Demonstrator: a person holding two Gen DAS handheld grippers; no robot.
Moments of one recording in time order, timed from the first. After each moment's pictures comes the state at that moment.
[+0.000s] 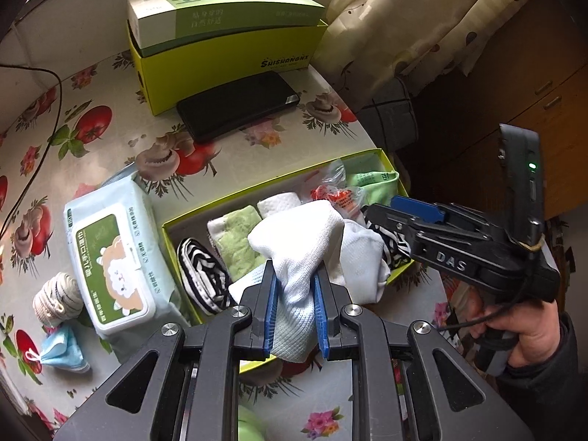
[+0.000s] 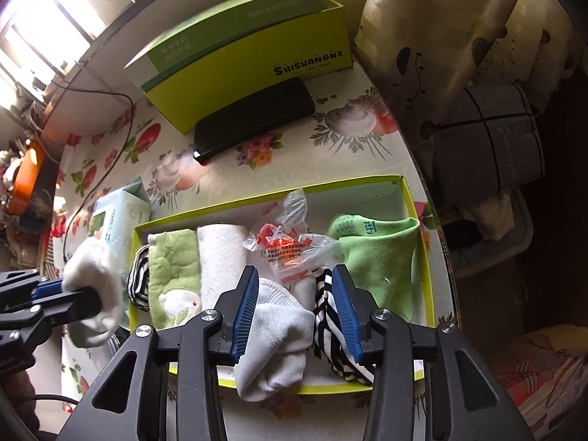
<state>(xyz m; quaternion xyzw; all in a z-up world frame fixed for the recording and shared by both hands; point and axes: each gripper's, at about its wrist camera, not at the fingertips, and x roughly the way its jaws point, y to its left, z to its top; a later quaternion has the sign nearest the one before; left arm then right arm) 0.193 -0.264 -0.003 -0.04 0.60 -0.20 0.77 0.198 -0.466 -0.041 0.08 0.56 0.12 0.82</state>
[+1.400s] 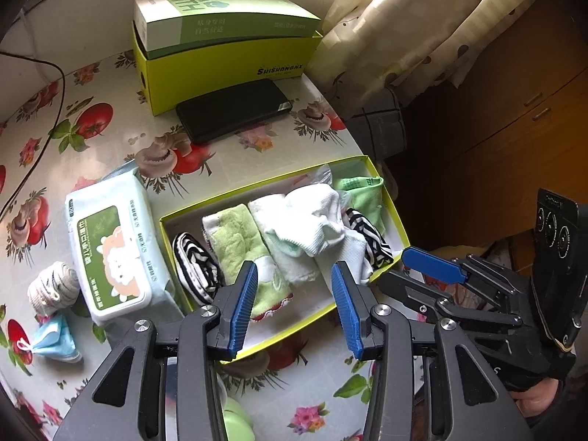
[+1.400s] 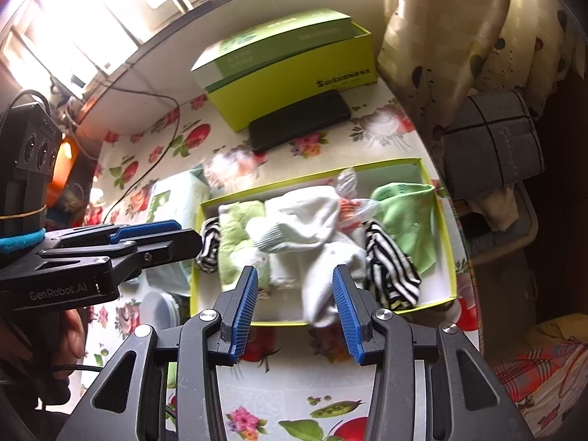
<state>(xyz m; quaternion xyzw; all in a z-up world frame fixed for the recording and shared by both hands) 0.177 -0.250 0.017 -0.08 0.59 -0.20 0.78 0.136 -0.432 0.007 0.08 0.54 0.16 0.82</state>
